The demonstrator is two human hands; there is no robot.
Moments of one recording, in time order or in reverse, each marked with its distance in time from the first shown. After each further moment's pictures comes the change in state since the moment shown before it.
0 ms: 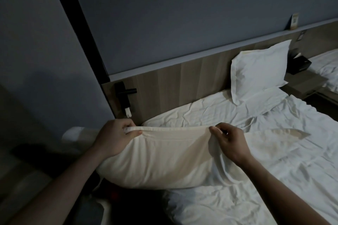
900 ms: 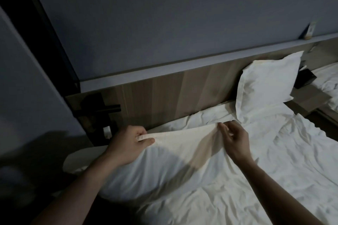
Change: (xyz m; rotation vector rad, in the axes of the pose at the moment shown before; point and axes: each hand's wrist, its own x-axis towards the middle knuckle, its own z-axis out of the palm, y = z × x) left_hand 0.221 -0.068 0.113 -0.150 -0.127 -0.095; right_hand 0.228 0.107 0.089 -0.047 0.194 0.071
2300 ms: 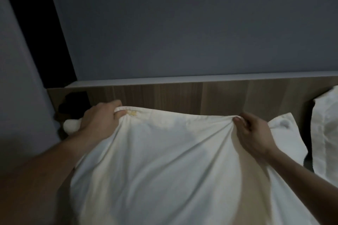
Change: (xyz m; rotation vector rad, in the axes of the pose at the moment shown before) left_hand 0.161 -0.090 0.076 0.641 0.685 -0.112; right_hand 0.251 0.197 0.131 -0.075 -0.044 -0.536
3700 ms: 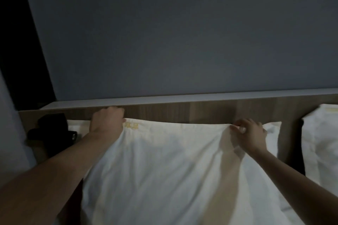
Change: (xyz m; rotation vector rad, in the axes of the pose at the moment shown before) left_hand 0.071 0.073 0.020 0.415 -0.004 0.008; right_hand 0.082 0.076 0.016 -0.237 0.070 0.174
